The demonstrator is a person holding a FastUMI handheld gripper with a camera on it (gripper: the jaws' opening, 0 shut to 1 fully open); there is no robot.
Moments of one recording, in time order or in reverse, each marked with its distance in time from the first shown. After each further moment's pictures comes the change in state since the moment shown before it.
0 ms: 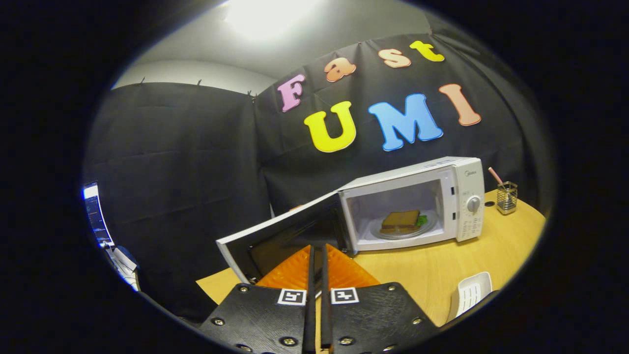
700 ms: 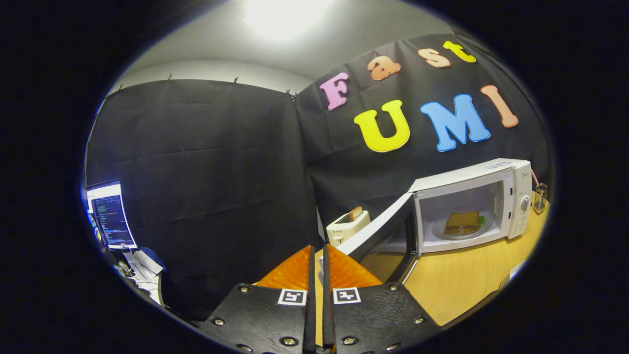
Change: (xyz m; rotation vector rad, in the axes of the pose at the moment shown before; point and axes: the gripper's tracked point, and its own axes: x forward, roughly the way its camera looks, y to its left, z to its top) arm 0.030 0.141 -0.003 -0.028 0.003 0.183
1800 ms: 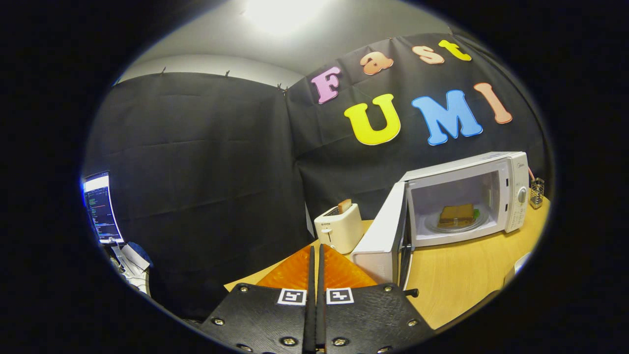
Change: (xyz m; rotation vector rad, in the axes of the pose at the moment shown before) arm 0.001 -0.040 -0.023 -0.015 0.006 -0.102
